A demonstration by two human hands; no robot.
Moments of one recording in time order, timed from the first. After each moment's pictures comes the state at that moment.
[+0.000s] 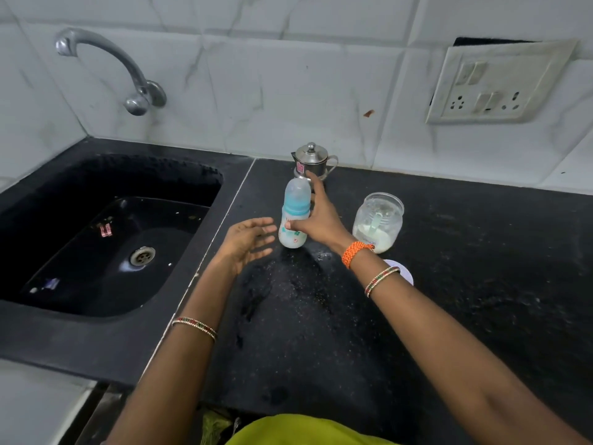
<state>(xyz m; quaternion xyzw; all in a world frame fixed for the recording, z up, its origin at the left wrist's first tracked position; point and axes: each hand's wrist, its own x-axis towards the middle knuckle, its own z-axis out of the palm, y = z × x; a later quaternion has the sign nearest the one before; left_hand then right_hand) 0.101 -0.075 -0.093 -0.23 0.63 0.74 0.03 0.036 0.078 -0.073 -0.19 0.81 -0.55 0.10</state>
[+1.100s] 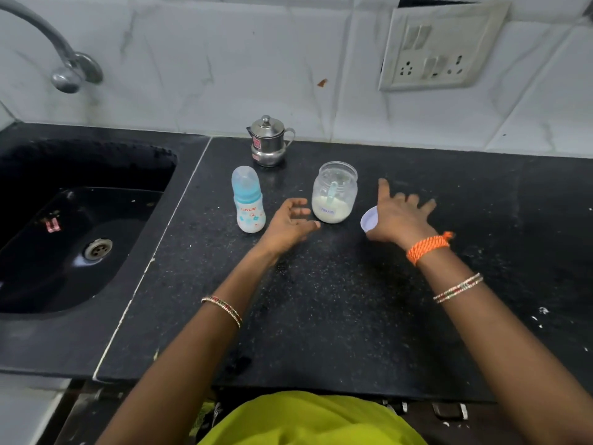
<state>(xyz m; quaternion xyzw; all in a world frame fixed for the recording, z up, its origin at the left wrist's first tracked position) 0.093 0.053 -0.104 -0.06 0.73 0.67 0.08 0.069 0.249 -0.049 0.01 1.00 0.01 0.09</state>
